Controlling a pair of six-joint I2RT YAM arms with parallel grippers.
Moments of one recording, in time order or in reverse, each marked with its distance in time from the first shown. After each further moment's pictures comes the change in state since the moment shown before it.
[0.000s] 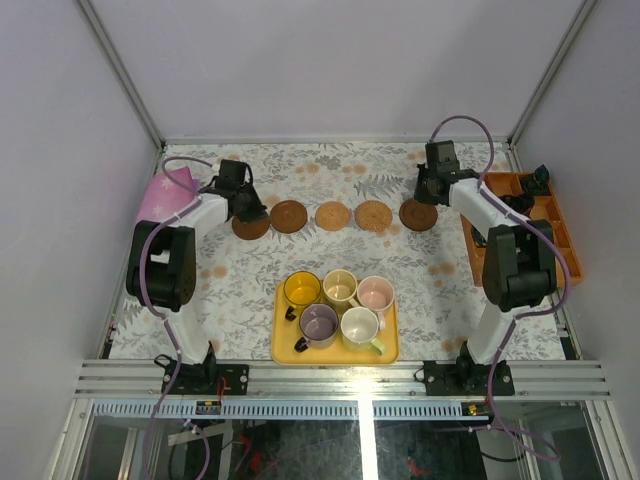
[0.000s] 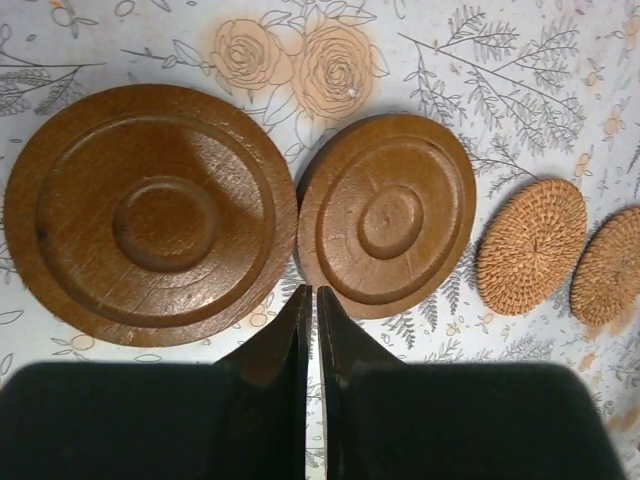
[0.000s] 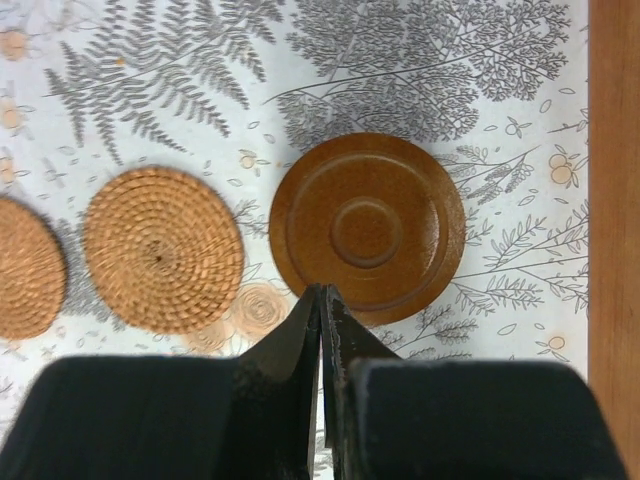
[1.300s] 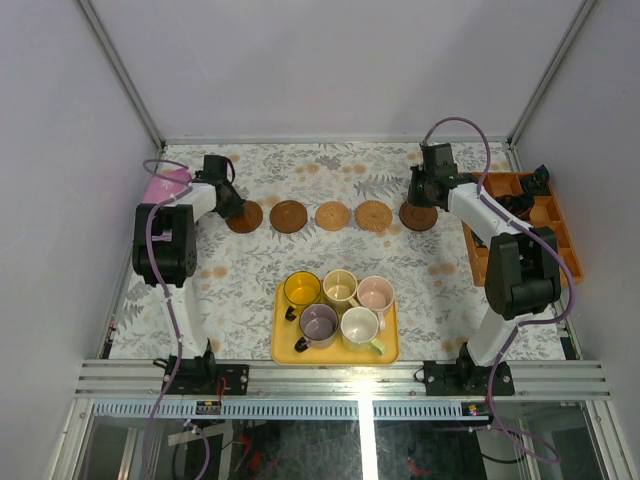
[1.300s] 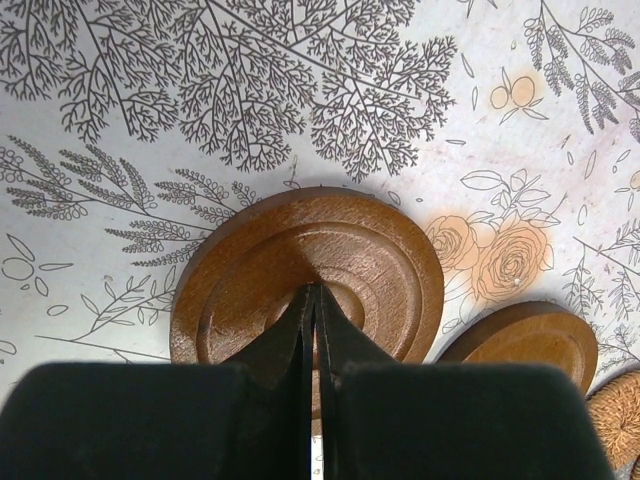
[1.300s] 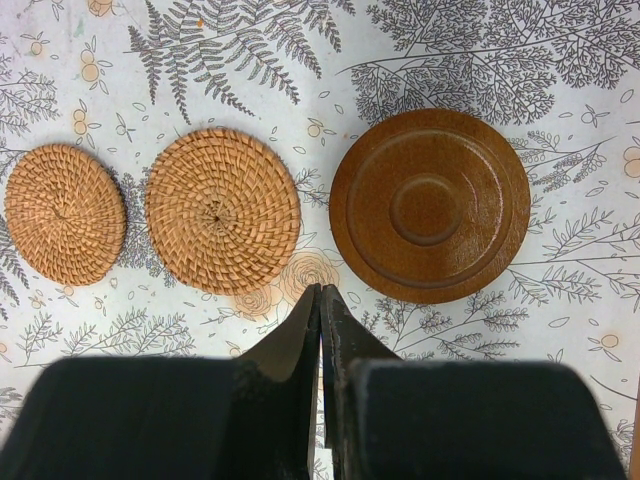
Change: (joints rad) left arm 0.150 0.206 0.152 -0.054 -0.140 -0.018; right arm 0.035 -0.081 -0.056 0.024 -0.101 0.001
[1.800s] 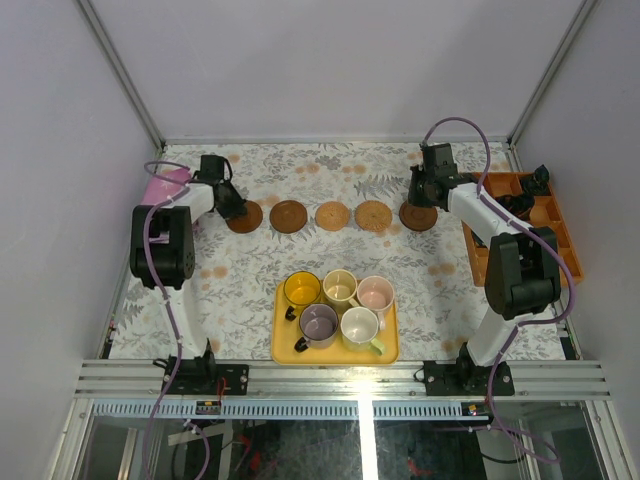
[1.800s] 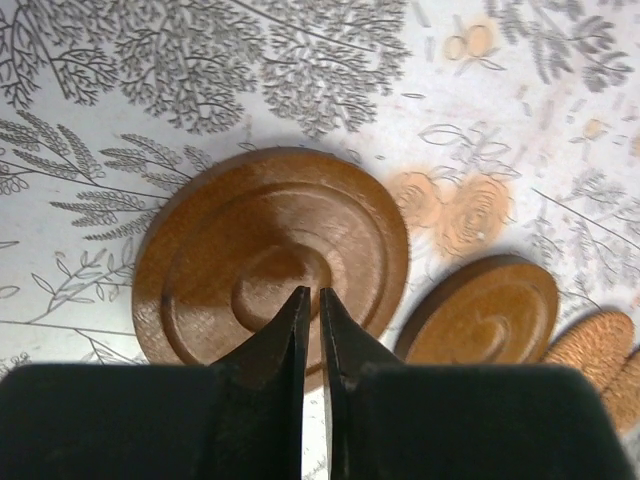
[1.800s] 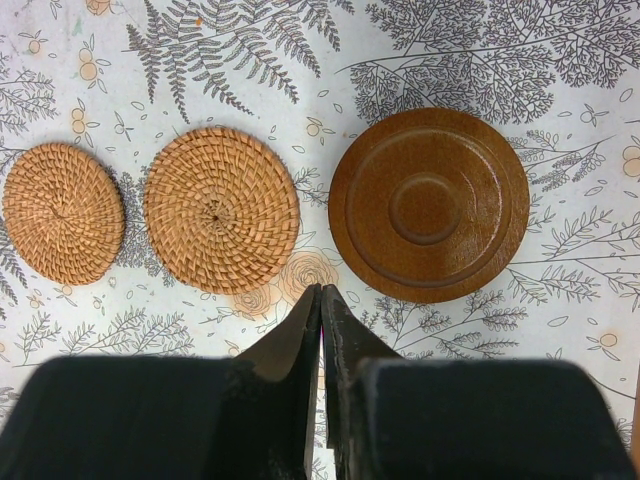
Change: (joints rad) left arm 0.010 -0.015 -0.010 -0.005 0.121 0.001; right arm 0.000 0.000 0.000 -0.003 0.001 -0.001
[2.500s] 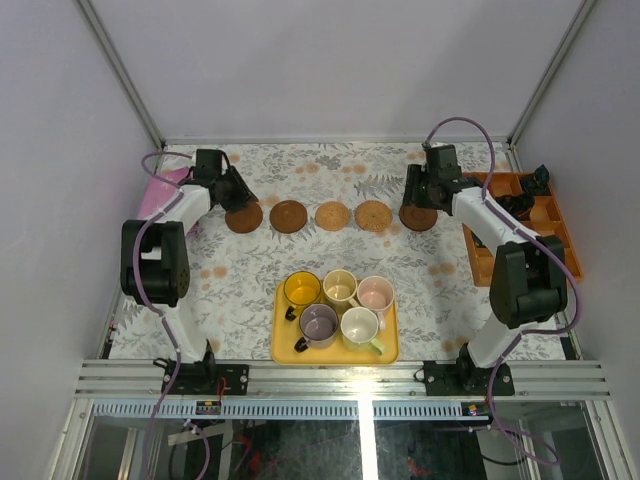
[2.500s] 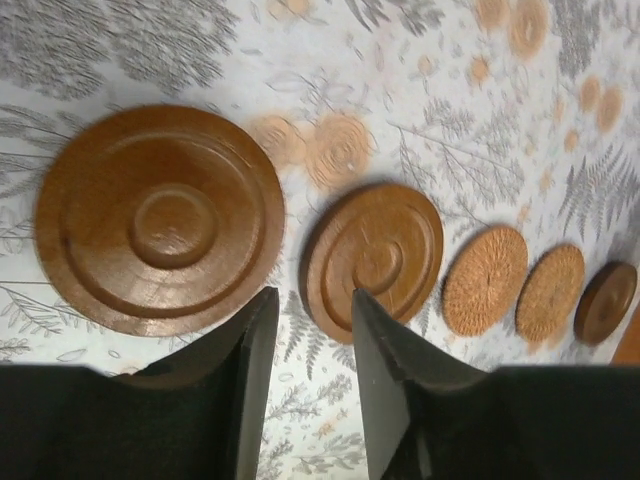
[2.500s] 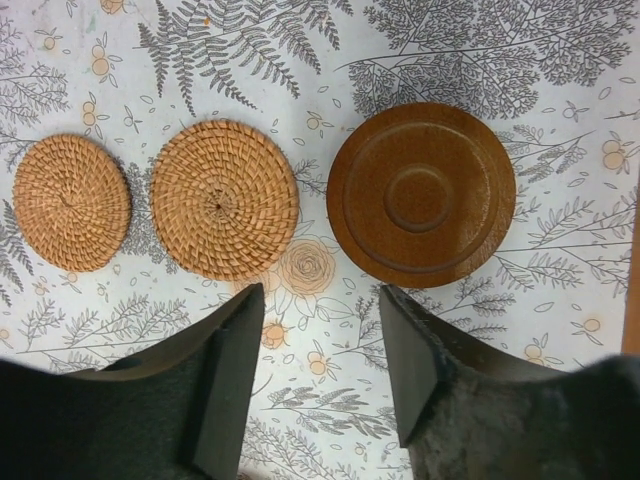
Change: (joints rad) left arm -0.020 -0.161 -0.043 0.023 0.120 0.014; right arm 0.000 -0.052 -0.031 0.005 0.006 -0.013
